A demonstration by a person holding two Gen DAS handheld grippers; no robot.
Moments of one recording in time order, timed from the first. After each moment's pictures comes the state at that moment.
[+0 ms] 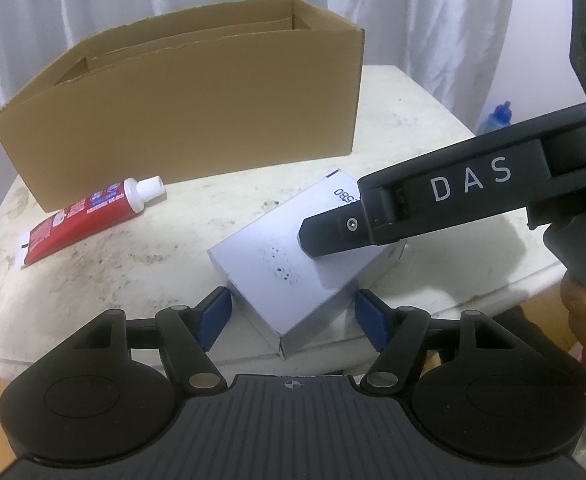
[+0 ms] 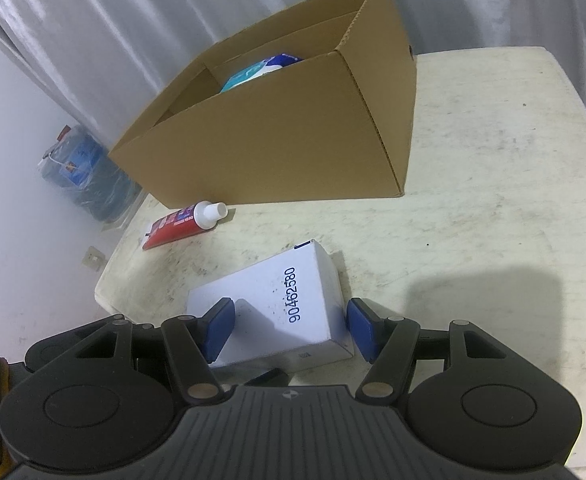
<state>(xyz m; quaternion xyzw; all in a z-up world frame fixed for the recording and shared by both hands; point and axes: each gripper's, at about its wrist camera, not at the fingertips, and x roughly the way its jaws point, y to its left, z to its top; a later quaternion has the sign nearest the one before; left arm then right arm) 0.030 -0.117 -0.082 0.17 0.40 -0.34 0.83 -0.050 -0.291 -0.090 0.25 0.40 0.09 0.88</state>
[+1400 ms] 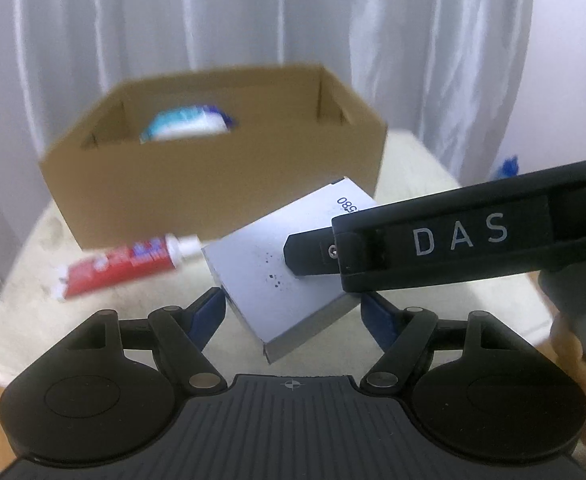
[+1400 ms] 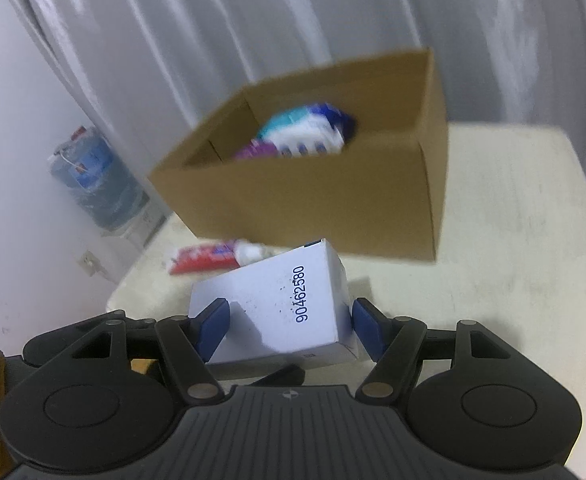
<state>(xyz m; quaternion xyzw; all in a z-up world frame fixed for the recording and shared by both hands) 0.034 -0.101 -0.032 0.12 0.34 -0.33 0.87 -0.053 -0.260 -0.026 0.19 0.33 0.08 0.92</state>
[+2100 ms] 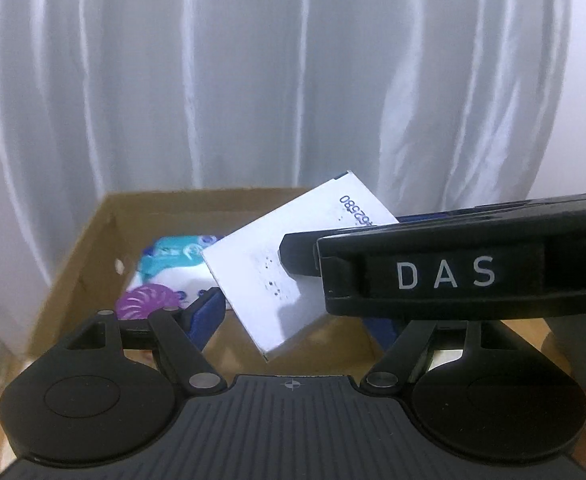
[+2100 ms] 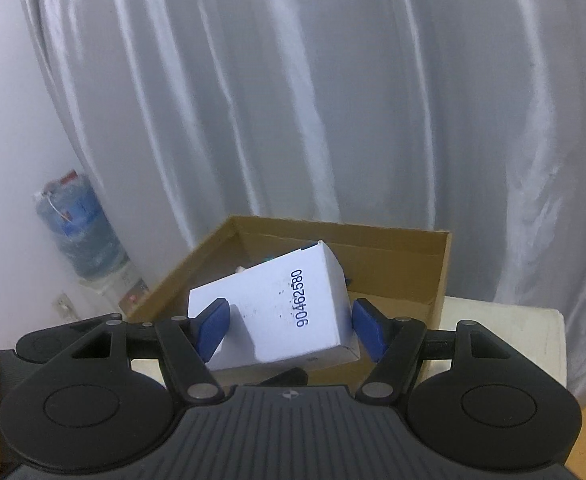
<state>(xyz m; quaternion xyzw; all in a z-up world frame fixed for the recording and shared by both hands) 0.152 -0.170 0.031 0.09 0.32 -0.33 0.88 0.070 -0.308 0.047 0.13 0.29 0.07 0.94</state>
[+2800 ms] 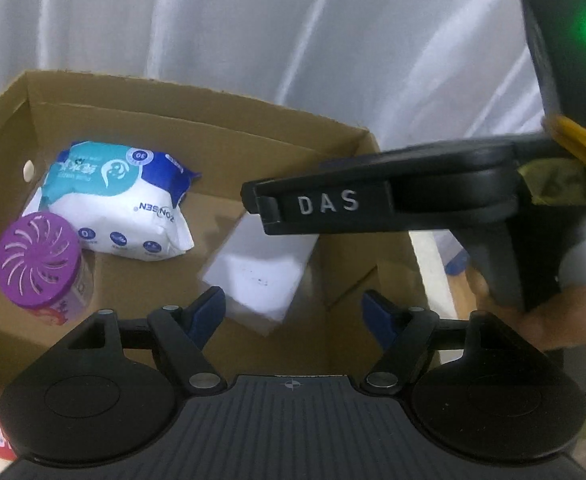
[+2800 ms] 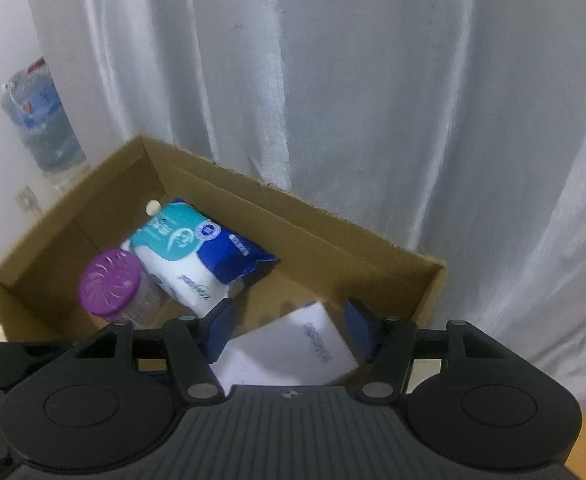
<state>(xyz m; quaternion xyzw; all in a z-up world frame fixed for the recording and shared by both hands) 0.207 -0.215 -0.018 0.00 0.47 -0.34 0.81 0.192 -0.345 0.002 0.02 0.41 0.10 0.91</state>
